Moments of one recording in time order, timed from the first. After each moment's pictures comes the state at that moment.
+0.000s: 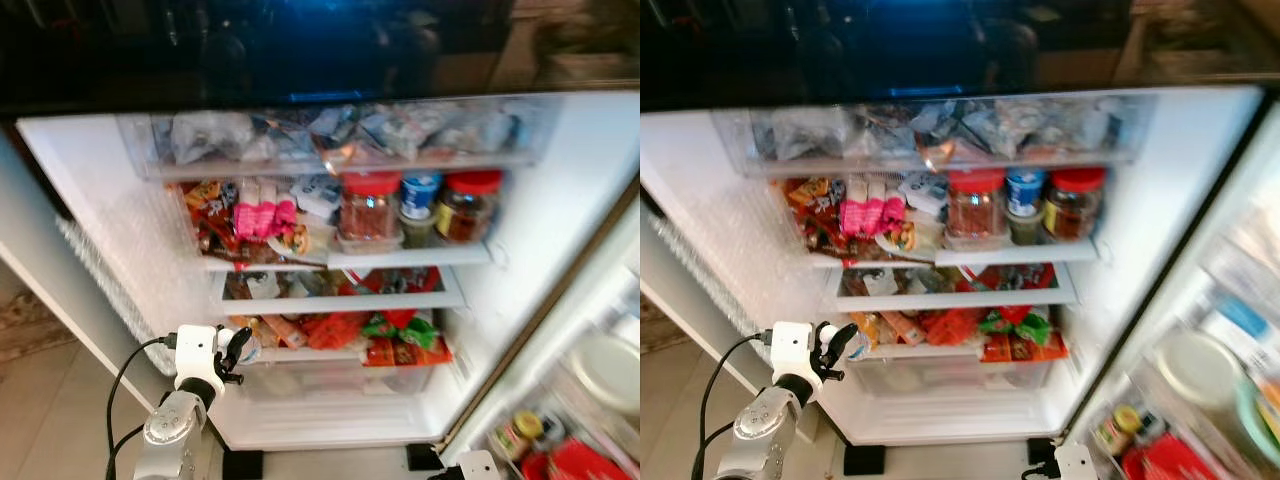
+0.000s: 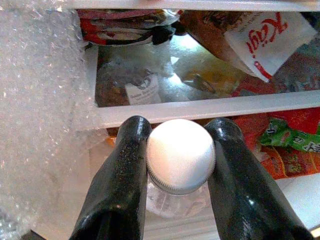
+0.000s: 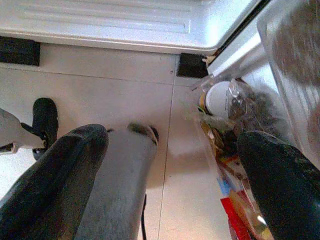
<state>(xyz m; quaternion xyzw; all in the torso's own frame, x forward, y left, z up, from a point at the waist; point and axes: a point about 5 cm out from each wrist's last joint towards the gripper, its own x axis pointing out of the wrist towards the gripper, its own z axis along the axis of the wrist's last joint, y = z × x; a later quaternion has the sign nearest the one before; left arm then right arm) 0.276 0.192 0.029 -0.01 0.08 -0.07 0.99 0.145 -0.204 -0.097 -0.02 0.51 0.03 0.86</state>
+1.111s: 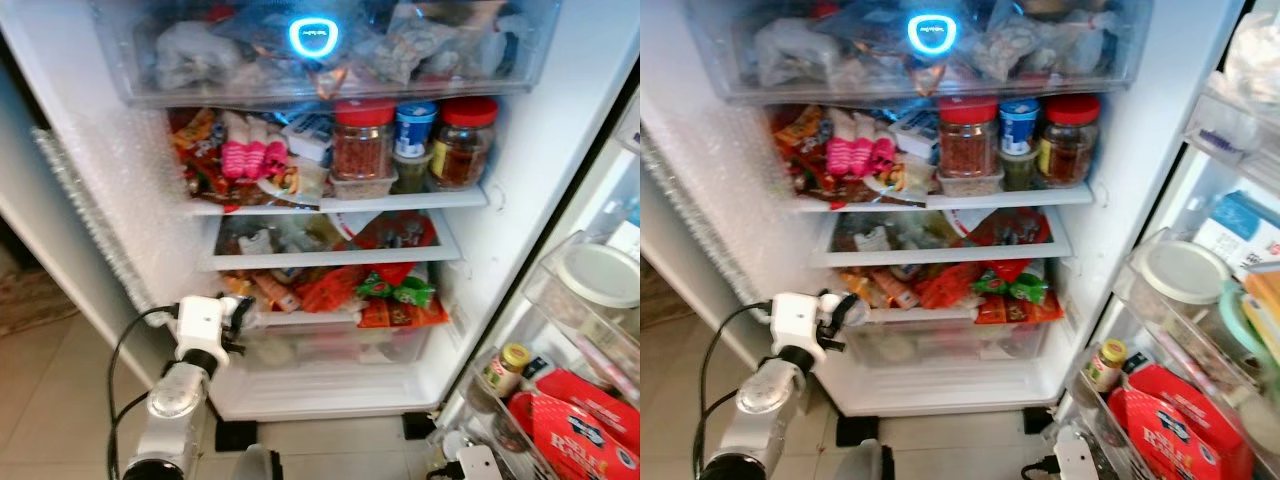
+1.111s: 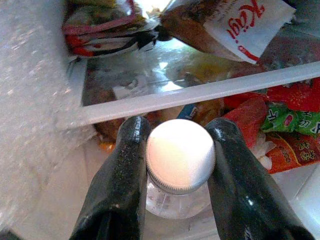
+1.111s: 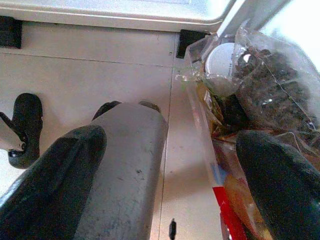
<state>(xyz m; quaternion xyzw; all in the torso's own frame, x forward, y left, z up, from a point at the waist) 0.298 0.183 0.064 0.06 0.00 -0.08 1.00 0.152 -0.204 -0.094 -0.02 0.49 0.04 0.87</state>
